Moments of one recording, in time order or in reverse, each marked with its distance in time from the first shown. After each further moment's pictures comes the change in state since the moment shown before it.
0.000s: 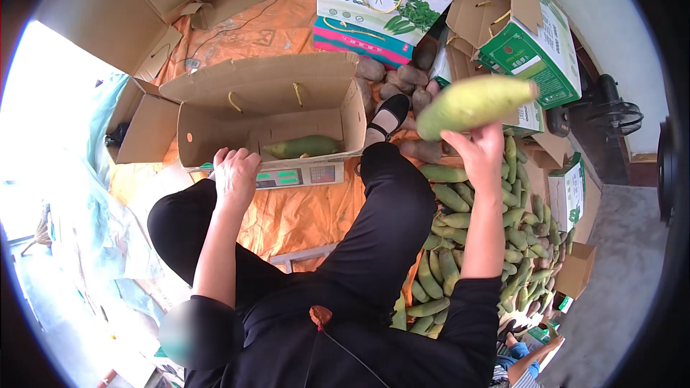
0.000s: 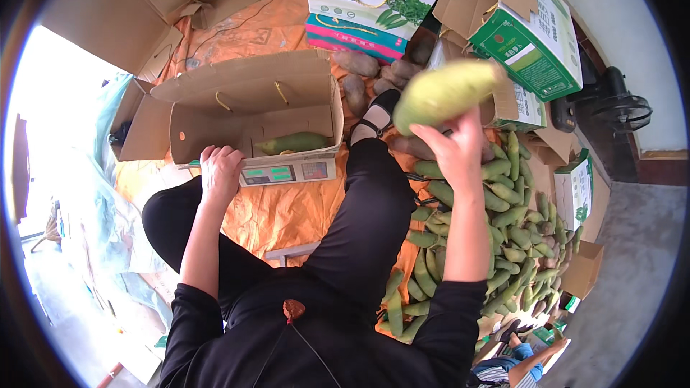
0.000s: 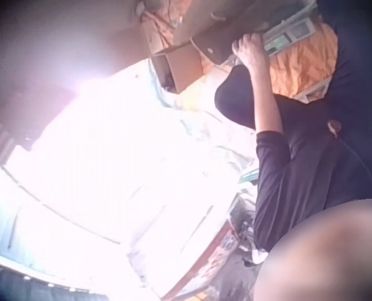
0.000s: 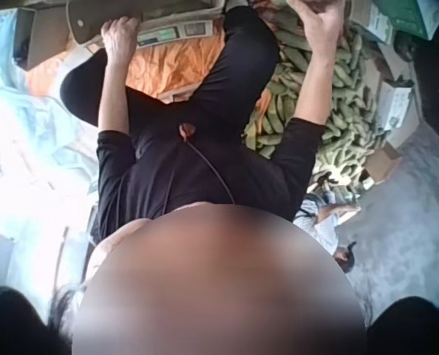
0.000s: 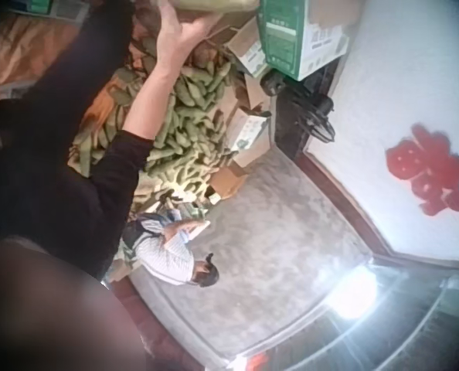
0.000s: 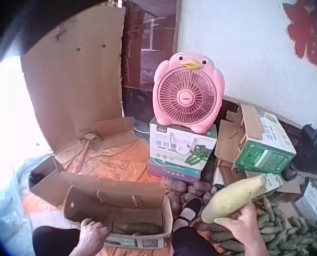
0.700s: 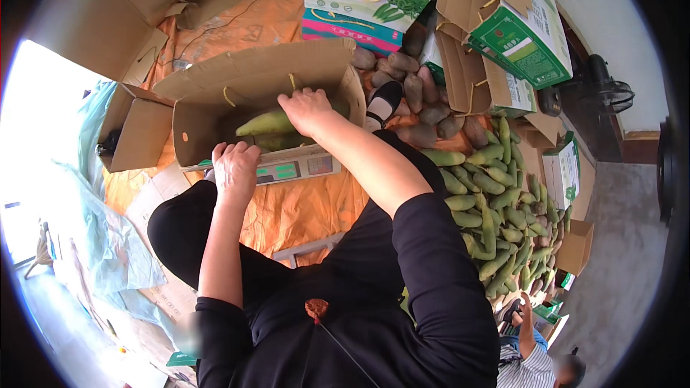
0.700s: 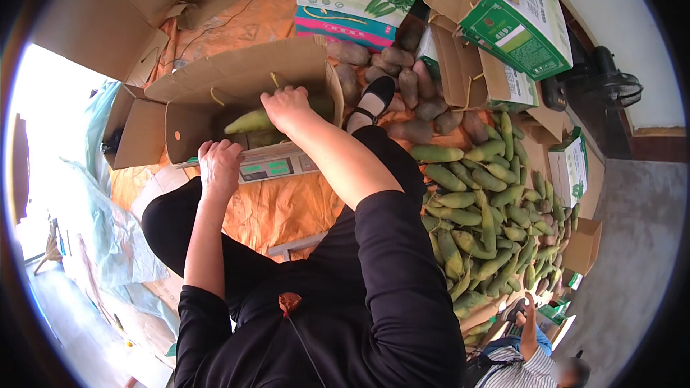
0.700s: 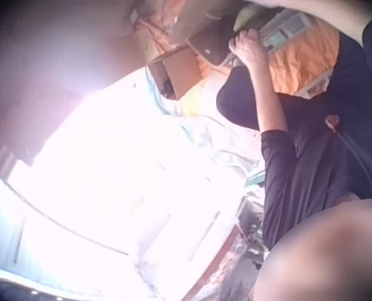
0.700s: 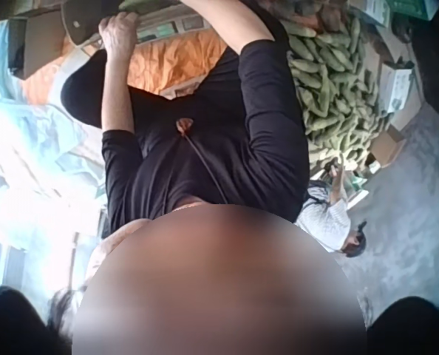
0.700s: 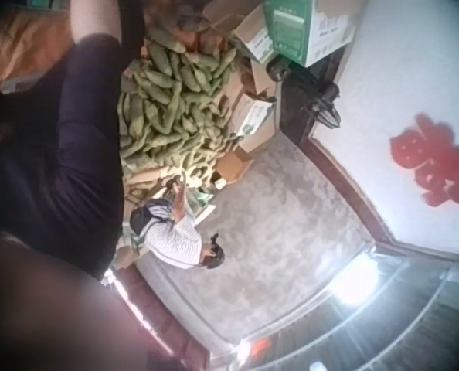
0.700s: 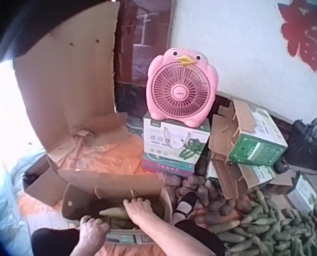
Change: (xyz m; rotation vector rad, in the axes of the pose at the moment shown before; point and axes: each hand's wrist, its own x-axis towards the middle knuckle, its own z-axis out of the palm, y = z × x) left_hand 0.008 0.002 0.001 0.007 -0.008 0.048; right_hand 0.051 0.109 0.239 -1.223 -0.721 -0.051
